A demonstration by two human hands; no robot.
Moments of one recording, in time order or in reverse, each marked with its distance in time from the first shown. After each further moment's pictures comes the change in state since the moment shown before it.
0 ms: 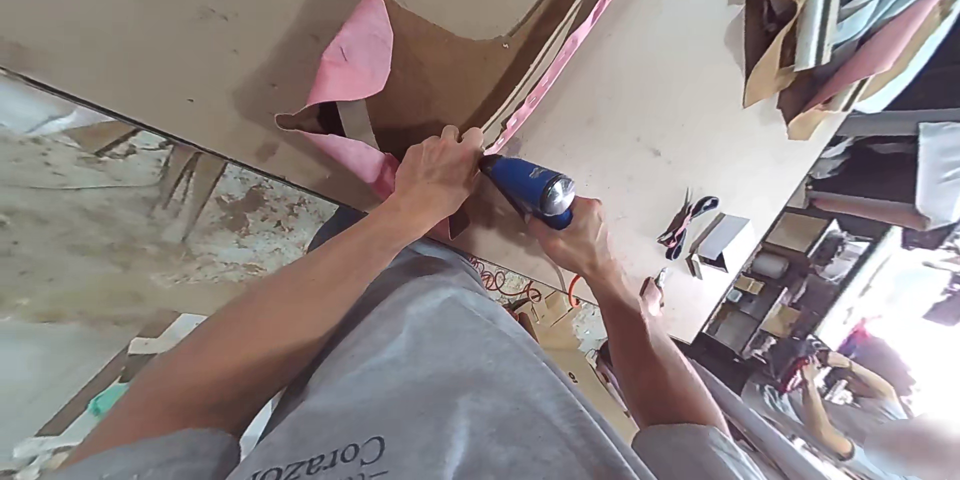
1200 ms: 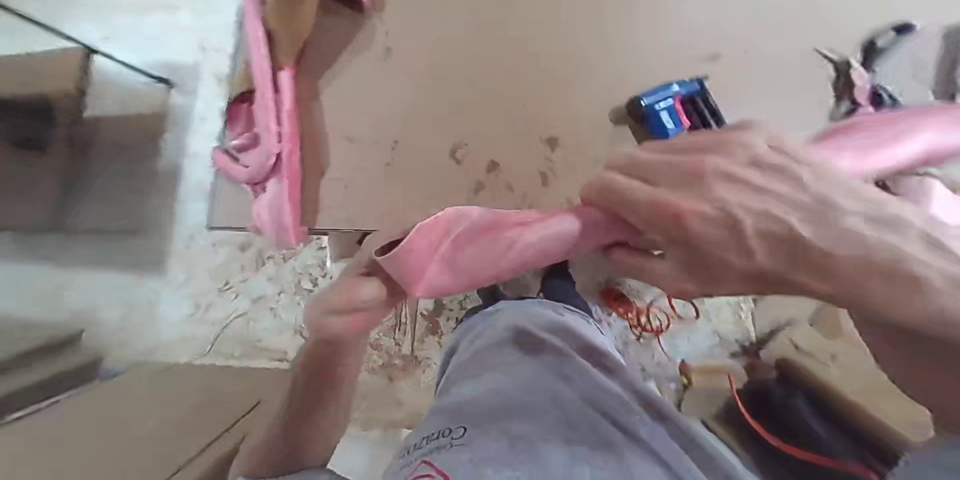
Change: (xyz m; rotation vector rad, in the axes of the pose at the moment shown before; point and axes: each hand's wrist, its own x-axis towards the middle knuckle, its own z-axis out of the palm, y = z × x) left_hand -0.221 -0.043 -0.151 -1.240 -0.299 0.768; right_hand -0.147 -0.106 -0.081 -0.367 0.340 -0.768
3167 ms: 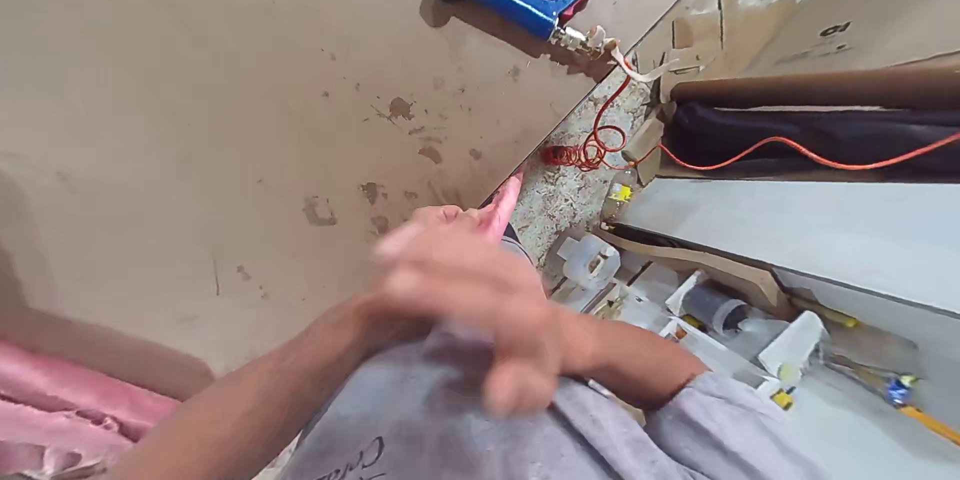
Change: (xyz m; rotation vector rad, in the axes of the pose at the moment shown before) left_hand 0.107 -0.203 -0.083 0.321 -0.526 -0.952; right_hand 0.089 -0.100 0.153 0.687 1.128 0.797
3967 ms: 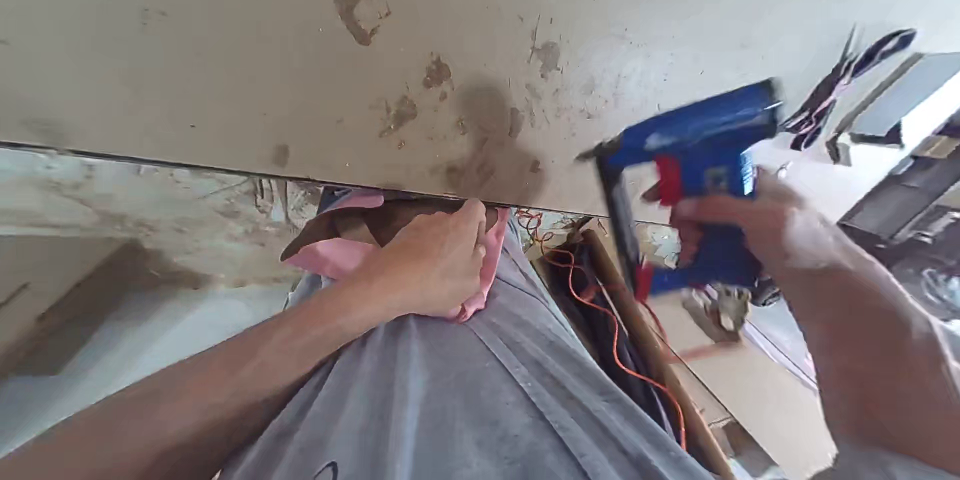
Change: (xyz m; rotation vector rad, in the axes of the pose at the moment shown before) left_hand -0.042 0.073 0.045 0.063 0.128 -0.410; right_hand 0.207 0.089 -0.168 -0.528 -0.956 1.294
